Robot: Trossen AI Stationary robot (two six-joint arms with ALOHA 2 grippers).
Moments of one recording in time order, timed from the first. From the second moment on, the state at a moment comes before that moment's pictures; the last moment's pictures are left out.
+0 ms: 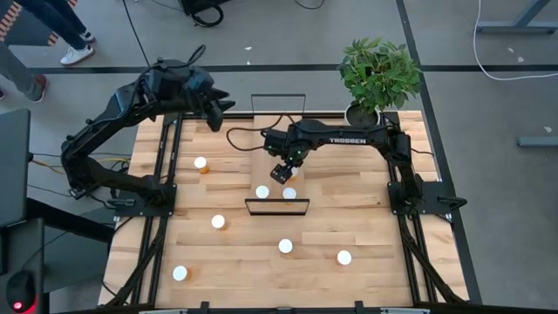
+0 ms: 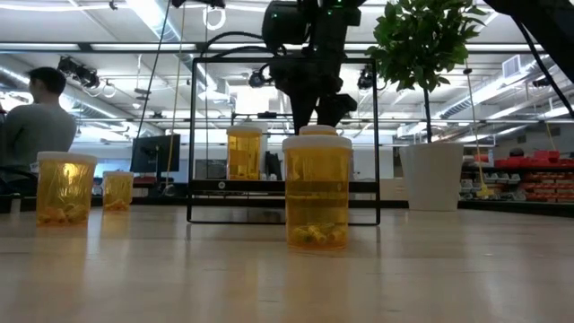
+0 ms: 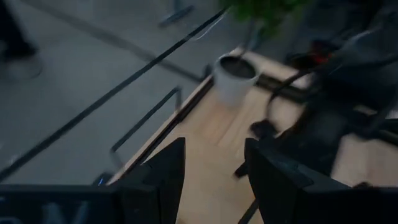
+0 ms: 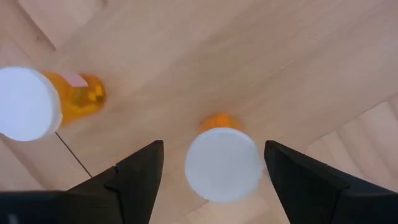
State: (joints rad) left arm 0.50 1.25 1.65 -0.88 -0.04 -0.09; right arm -0.18 2.05 1.88 -1.17 -0.03 0.47
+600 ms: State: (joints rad) left arm 0.61 1.35 1.65 -1.40 -0.11 -0.24; right arm -0.18 2.05 2.22 -1.42 0.00 0.40
